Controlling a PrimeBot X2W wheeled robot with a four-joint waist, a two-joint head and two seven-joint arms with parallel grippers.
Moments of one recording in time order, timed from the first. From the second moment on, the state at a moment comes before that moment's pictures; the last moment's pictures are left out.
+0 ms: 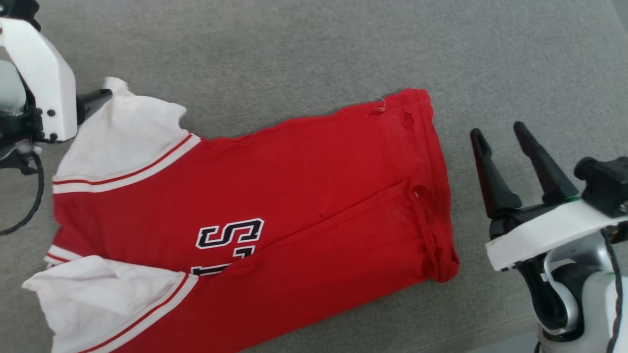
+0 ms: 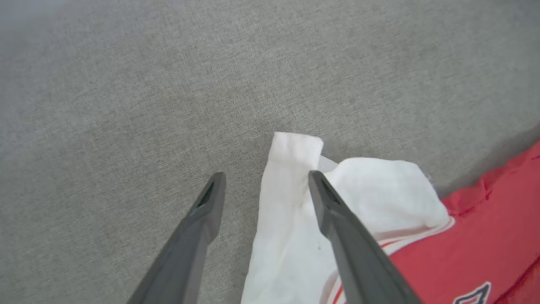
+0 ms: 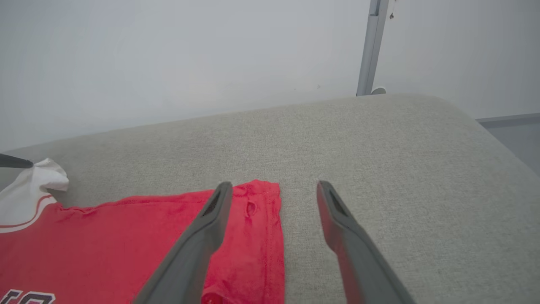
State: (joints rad) left arm -1.07 0.83 -0.78 0.39 -1.09 0.06 0.80; right arm -0.20 -0.05 0.00 -0.23 0.31 0.13 0.25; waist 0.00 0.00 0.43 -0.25
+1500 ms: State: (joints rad) left arm -1.26 0.56 -0.89 0.79 -1.00 -0.09 0.72; right arm -0.84 -0.26 0.34 0.45 0.44 0.13 0.91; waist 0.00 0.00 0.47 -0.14
